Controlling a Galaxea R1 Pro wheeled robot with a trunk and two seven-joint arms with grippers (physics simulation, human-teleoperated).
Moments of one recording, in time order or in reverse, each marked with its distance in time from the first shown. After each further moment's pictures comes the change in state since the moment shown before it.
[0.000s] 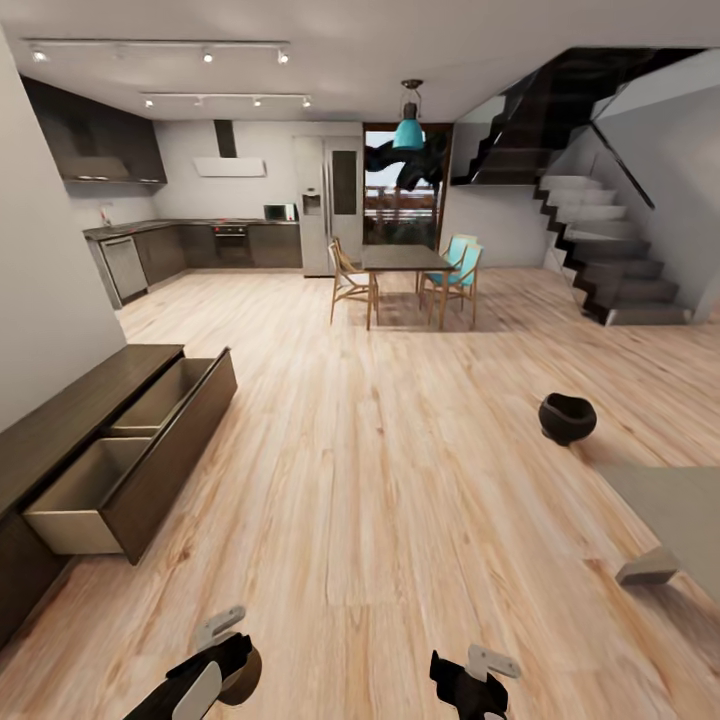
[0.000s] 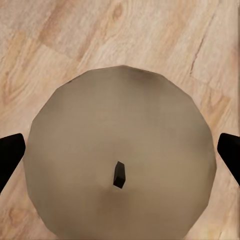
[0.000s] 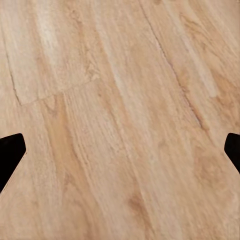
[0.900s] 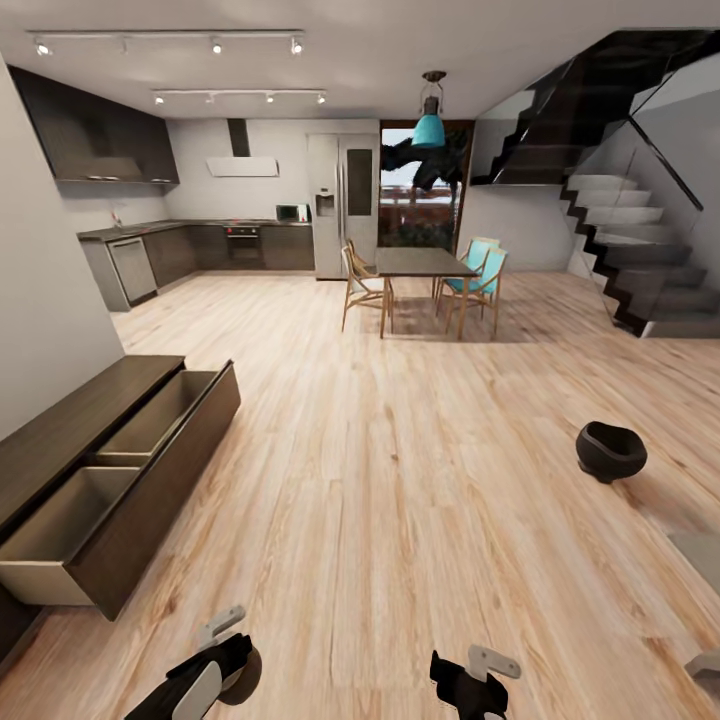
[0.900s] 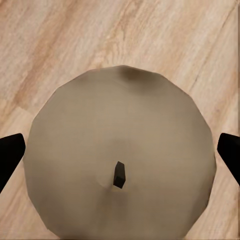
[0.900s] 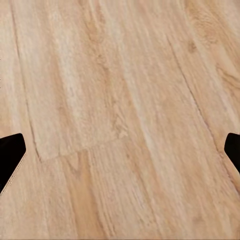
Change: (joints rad) left arm 0.000 0.000 0.000 0.000 0.000 0.000 -0.001; right arm 0.000 0.000 0.000 0.000 -0.001 -0.001 0.000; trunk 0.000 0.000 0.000
